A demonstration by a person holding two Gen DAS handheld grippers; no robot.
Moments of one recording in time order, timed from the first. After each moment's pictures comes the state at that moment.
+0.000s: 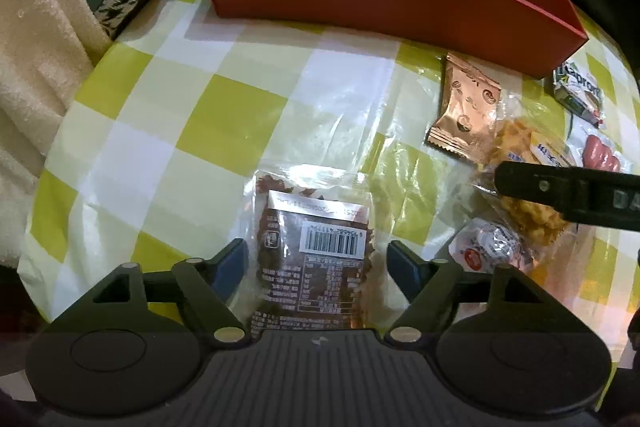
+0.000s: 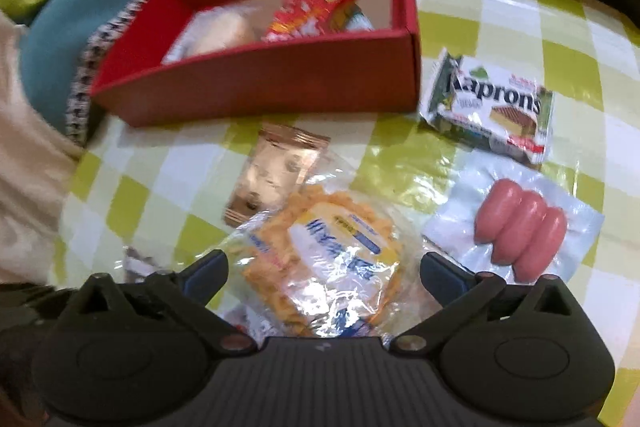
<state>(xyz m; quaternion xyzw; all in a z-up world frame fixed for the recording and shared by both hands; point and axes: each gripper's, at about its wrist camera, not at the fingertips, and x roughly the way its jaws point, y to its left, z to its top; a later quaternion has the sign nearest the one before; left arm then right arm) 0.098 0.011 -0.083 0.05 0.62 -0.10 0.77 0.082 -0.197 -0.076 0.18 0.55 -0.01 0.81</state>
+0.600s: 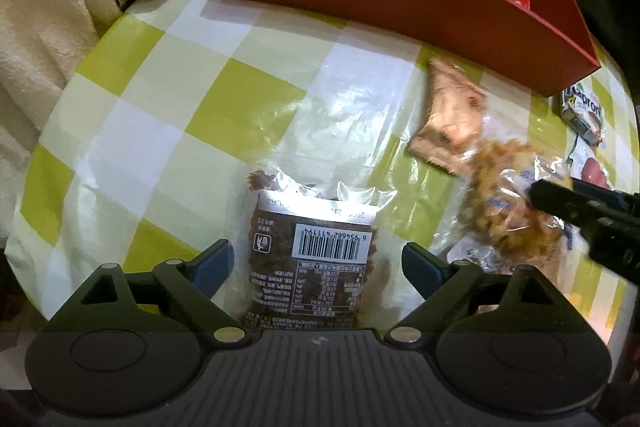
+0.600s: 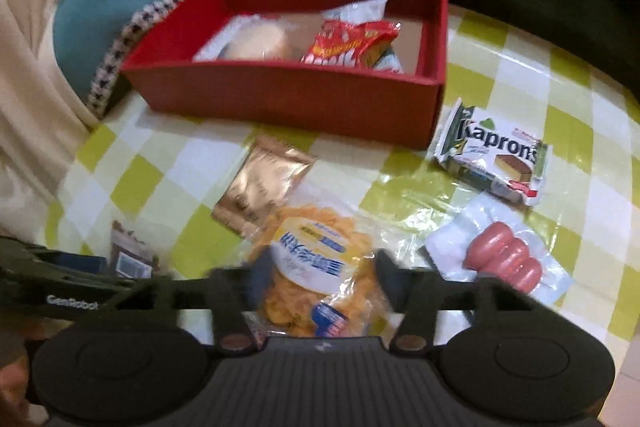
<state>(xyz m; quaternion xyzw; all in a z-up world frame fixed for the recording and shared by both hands) 0.117 0.035 -0.090 -0.01 0.65 -0.10 0.76 0.065 -0.185 -0.049 0.10 0.52 0.03 0.85</state>
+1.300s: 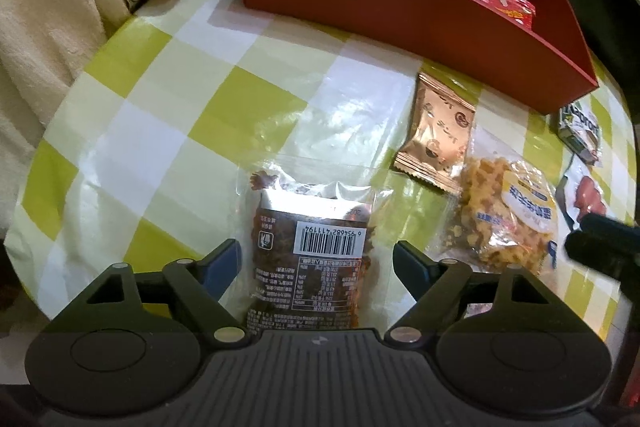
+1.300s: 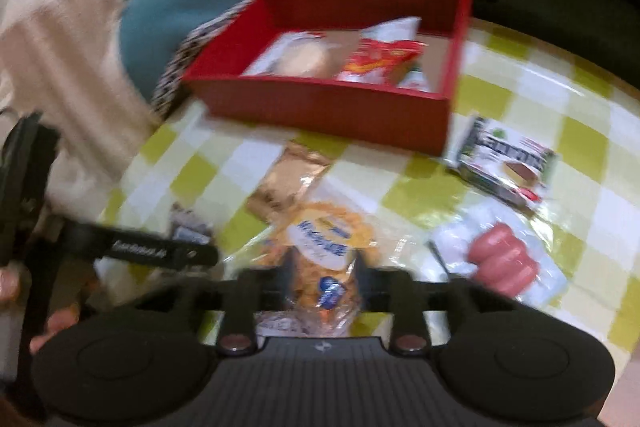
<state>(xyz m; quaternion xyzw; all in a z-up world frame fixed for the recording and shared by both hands) 0.117 0.038 -0.085 -0.03 0.64 -0.10 0.76 0.050 -0.197 -0.030 0.09 0.50 0.14 0.85</state>
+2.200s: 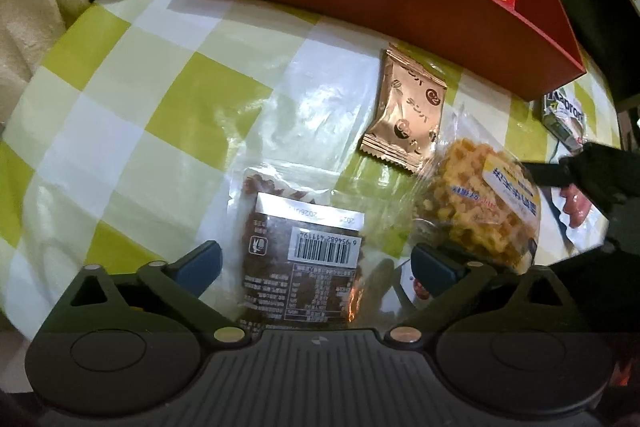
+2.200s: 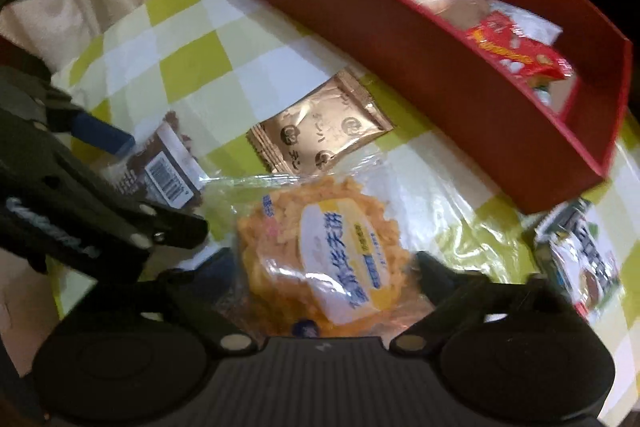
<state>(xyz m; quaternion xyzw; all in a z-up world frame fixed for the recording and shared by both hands) 0.122 0.015 -0.105 -0.03 0.65 -0.12 0.75 0.092 -0.138 -0.079 -0.10 0.56 0.20 0.80</state>
